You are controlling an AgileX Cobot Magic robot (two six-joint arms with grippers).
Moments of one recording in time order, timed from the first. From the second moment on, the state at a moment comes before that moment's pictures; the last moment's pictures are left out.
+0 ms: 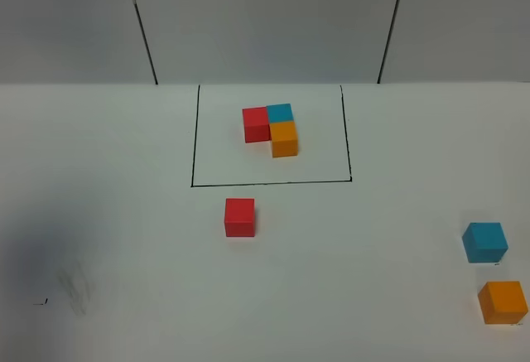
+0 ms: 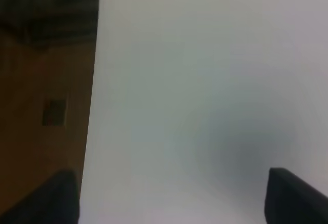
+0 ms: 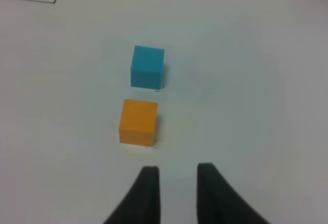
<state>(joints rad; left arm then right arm) -0.10 1.17 -1.43 0.37 1.19 -0.08 0.19 0.08 -0.50 -0.15 1.07 0.06</state>
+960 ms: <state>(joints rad) -0.10 0.12 -0.66 0.17 1.16 -0.15 0.19 0.08 -0.50 -0.15 1.07 0.06</state>
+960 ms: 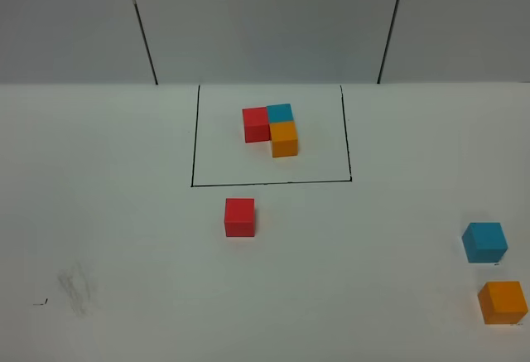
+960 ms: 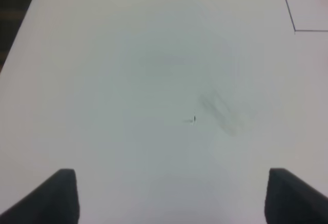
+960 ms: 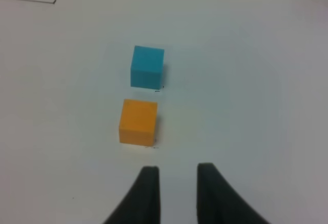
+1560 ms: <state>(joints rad) -0.10 -0.01 -0.51 0.14 1.08 -0.19 0.19 0.08 -0.50 -0.15 1.07 0.06</state>
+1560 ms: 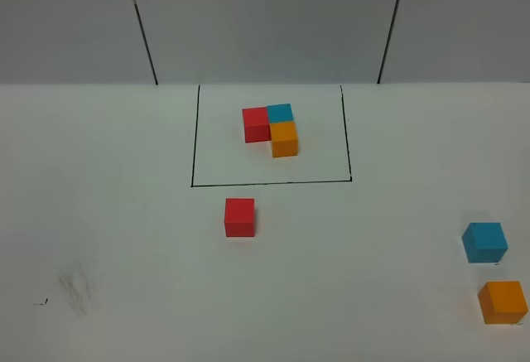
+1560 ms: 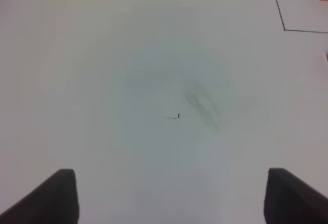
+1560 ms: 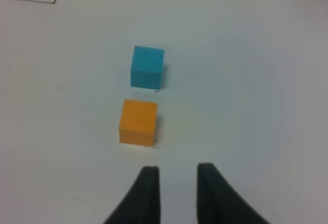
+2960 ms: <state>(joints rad) 0.07 -0.01 -0.51 0.14 1.08 -0.19 0.19 0.08 -0.50 -0.15 1.07 0.06</state>
